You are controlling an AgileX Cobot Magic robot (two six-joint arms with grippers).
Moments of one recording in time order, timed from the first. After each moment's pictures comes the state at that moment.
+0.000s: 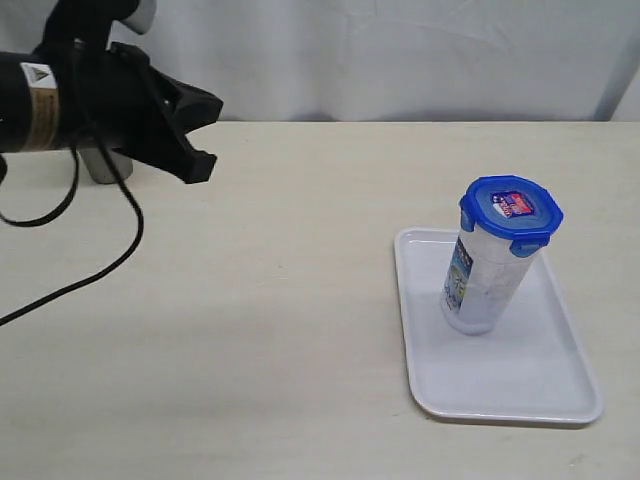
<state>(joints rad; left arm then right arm) -0.41 1.39 -0.89 1.75 -0.26 -1.48 0.32 0.36 -0.62 0.33 0.08 -0.32</state>
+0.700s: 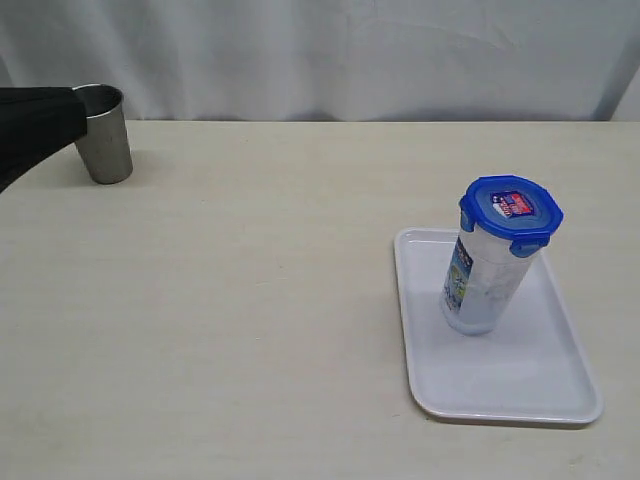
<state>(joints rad) -0.41 0.70 -0.56 1.75 -0.40 -1.54 0.32 0.29 -0.62 0.33 0.21 -0.32</state>
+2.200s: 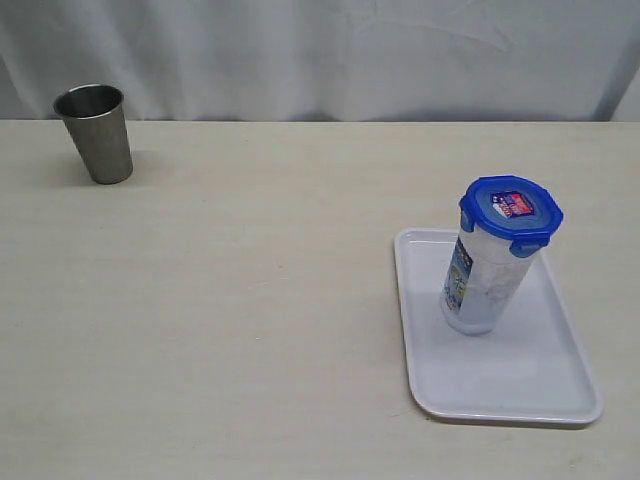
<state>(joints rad) -0.41 0.42 -0.35 0.55 -0.28 -0.67 0.32 0.29 -0.62 0.33 0.21 -0.32</state>
